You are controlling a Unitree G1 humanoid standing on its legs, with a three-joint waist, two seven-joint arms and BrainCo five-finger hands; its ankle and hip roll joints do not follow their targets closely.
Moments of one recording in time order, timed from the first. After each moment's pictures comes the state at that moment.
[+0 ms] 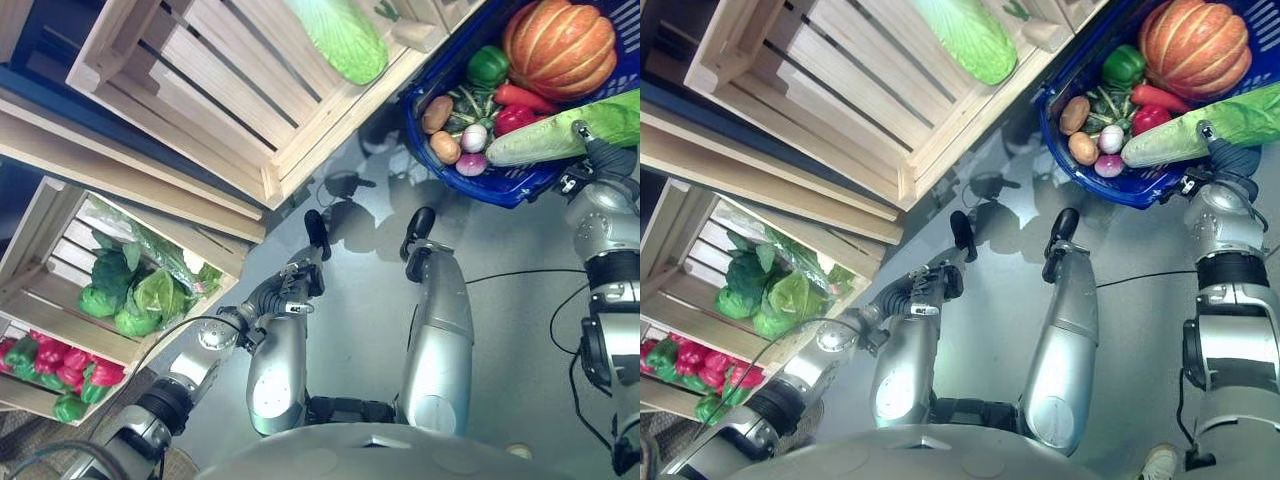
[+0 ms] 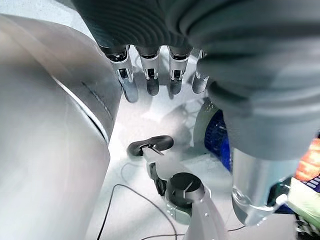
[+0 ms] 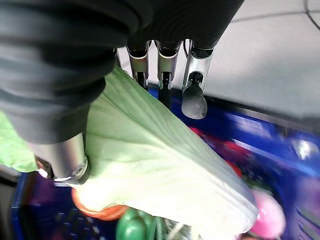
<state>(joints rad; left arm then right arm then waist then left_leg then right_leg) -0.10 0.49 -0.56 0.40 -0.33 -0.19 -0.22 -0.79 -0.77 0.03 0.94 0.66 0.11 -0.38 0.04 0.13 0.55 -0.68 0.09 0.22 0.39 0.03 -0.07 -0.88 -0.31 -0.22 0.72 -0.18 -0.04</state>
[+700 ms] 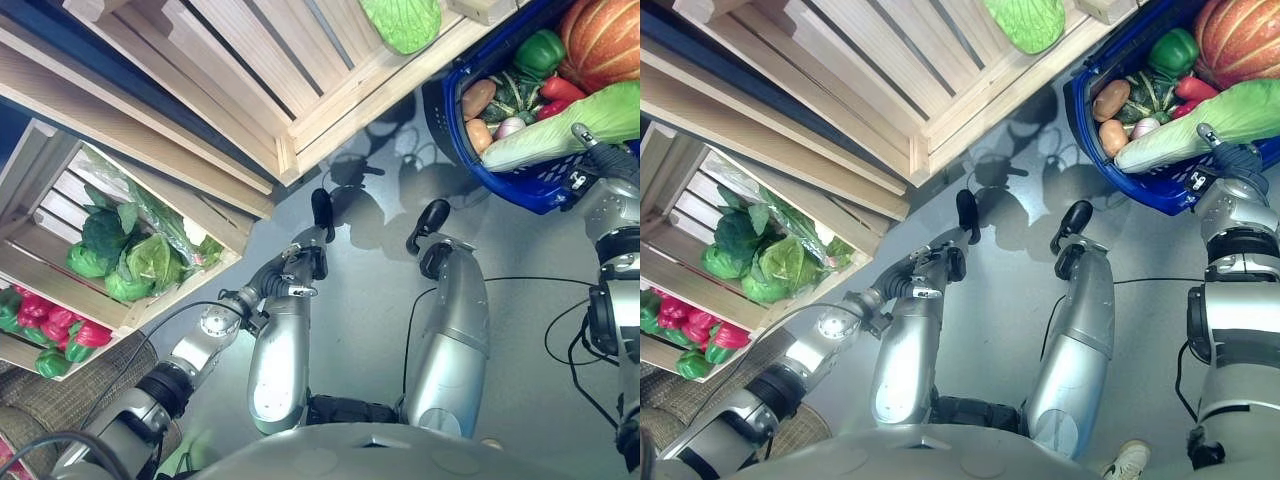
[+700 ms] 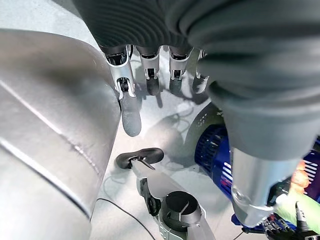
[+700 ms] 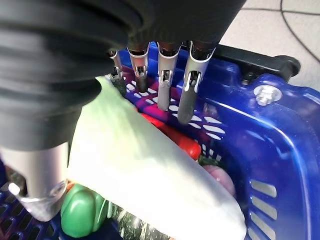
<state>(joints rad) -0.17 0.52 -0.62 0.40 -0.35 -0.27 -0.14 -0.92 -0.80 0.10 1.17 0.67 0.14 -0.32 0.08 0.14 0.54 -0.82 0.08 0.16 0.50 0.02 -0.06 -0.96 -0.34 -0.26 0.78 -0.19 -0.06</state>
